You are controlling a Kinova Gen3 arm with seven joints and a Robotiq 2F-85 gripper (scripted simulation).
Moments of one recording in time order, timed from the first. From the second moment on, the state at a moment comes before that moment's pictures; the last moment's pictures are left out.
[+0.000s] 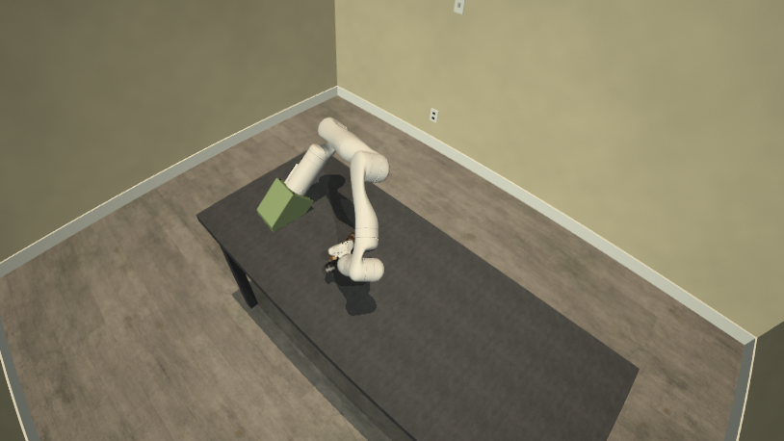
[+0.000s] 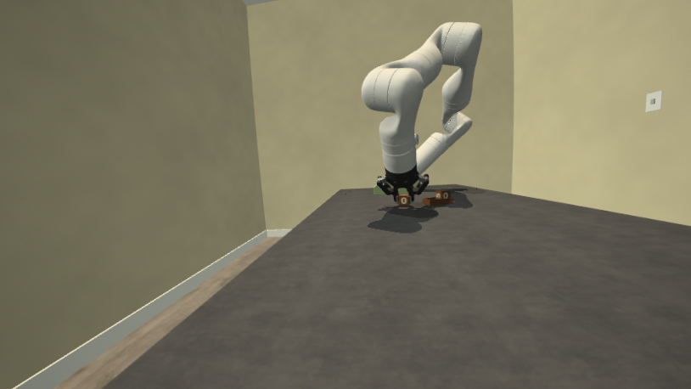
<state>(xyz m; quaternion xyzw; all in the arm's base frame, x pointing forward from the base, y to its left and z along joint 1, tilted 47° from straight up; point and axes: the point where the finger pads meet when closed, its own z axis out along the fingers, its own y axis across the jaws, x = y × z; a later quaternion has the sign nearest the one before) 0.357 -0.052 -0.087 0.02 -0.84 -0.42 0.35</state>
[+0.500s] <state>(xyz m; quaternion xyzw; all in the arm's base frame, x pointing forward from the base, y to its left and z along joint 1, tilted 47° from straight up) 0.357 -0.051 -0.088 0.02 -0.84 -0.42 0.35</state>
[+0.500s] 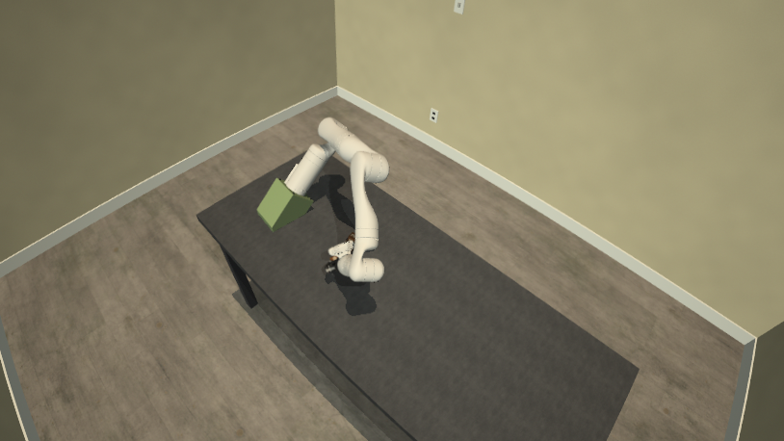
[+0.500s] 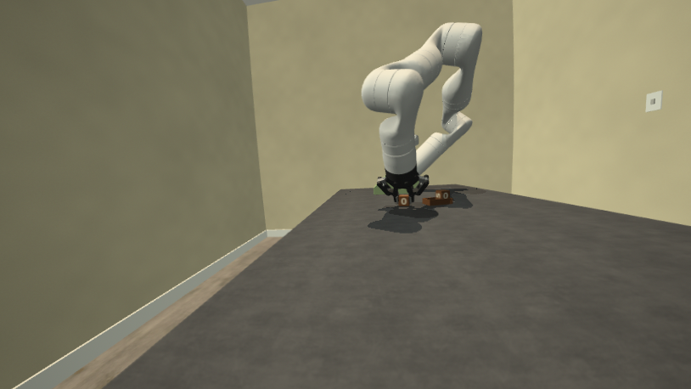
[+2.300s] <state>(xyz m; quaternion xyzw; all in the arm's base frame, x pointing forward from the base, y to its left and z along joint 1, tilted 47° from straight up) 0.357 -0.049 -0.090 0.02 -0.84 -0.42 0.35</state>
